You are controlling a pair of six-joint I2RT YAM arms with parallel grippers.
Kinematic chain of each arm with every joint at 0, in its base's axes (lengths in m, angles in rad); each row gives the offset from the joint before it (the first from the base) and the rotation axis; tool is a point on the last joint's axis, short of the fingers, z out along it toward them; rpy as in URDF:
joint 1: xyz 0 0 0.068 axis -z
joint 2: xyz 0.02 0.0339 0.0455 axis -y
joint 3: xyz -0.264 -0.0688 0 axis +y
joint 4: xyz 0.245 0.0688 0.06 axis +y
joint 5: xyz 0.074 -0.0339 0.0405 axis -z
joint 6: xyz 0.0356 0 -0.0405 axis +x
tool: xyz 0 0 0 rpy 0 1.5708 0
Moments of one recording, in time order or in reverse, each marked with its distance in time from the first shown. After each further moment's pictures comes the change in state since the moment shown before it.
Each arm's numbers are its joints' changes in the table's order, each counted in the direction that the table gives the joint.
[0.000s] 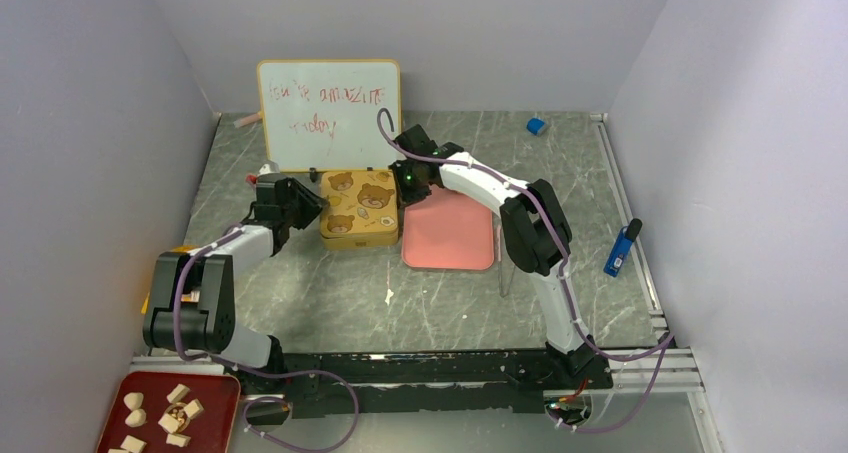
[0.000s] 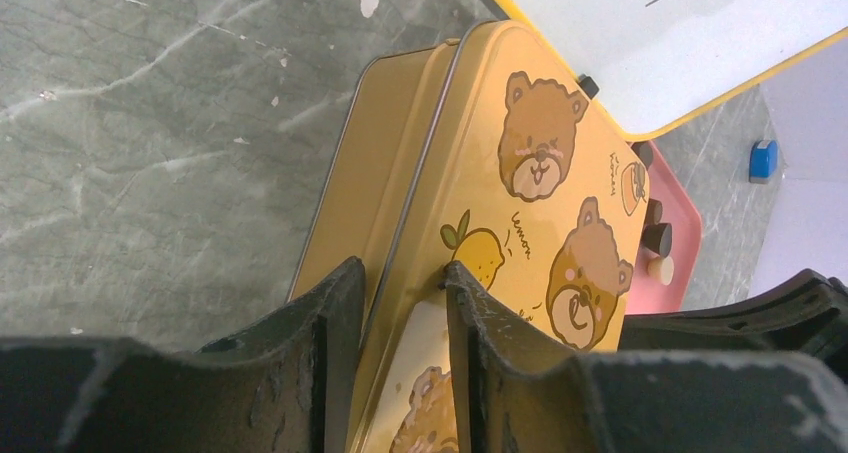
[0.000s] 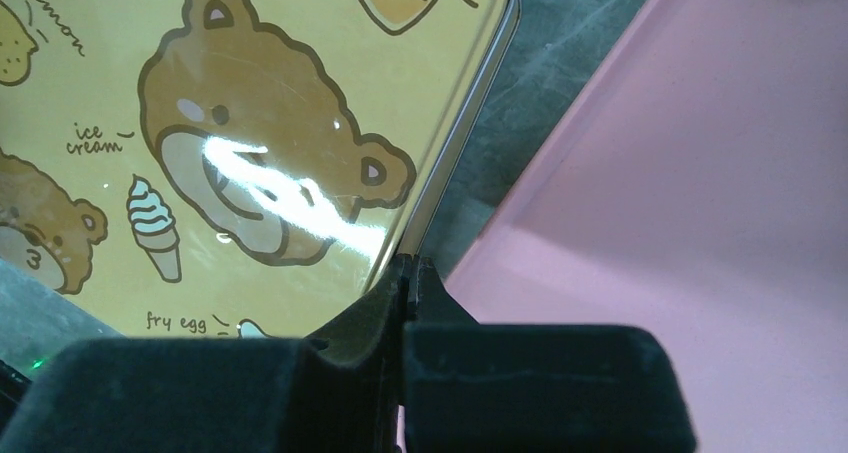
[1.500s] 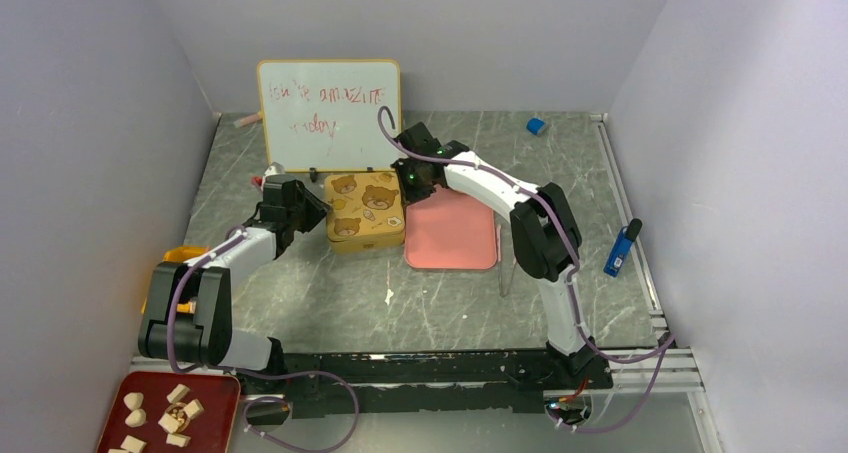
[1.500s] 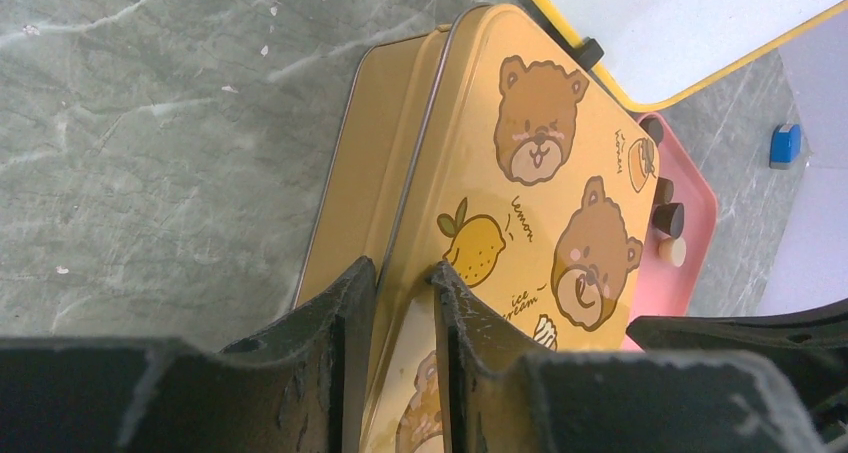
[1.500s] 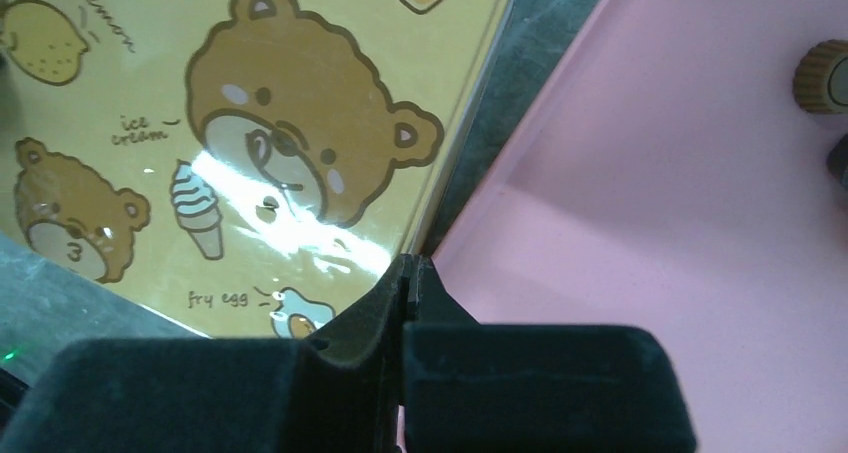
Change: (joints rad) left arm 0.067 0.064 0.002 0.087 -0.062 -0.022; right arm -0.011 0.077 0.044 0.031 0.057 -0.034
